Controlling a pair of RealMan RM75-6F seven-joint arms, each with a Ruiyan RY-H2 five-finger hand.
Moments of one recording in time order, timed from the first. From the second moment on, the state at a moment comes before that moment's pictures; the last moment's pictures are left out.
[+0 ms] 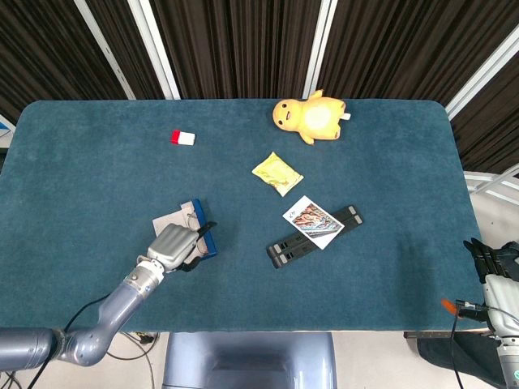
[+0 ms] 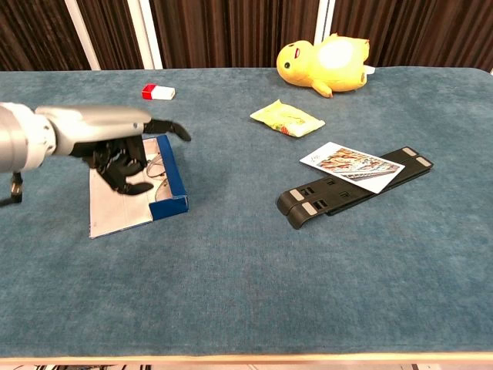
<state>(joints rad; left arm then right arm) -0.86 -1.37 -0.10 -1.81 0.80 0.90 0.58 0.04 -1.01 0.06 -1.72 -1.39 1.38 0.20</state>
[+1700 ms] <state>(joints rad) -0.95 -1.33 0.00 -1.67 0.57 0.97 0.54 0.04 -1.01 0.06 -1.73 -1.39 1.38 0.19</state>
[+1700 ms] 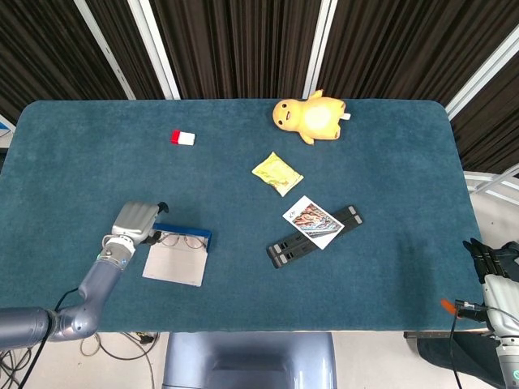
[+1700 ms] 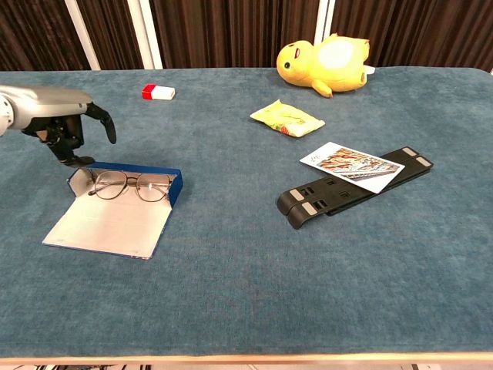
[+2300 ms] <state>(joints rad) -0.95 -1.41 -0.02 -1.59 0.62 0.92 0.56 0.04 -1.01 0.07 -1.73 -1.39 1.38 0.19</state>
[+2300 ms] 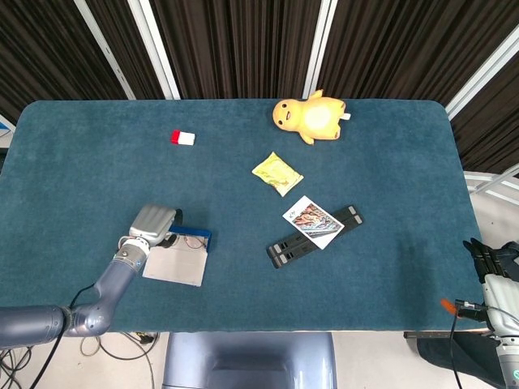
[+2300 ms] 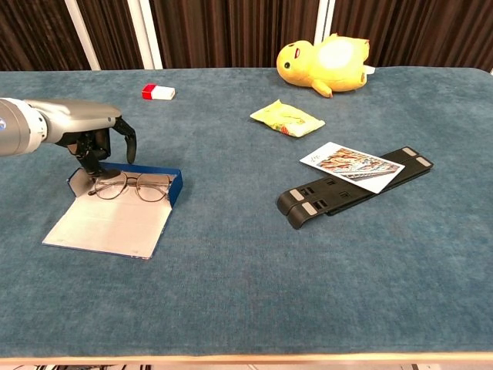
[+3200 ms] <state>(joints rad) -0.94 -1.44 -0.04 -1.57 0.63 0.92 0.57 0.04 -1.01 0.07 -1.73 -1.38 1.38 0.19</state>
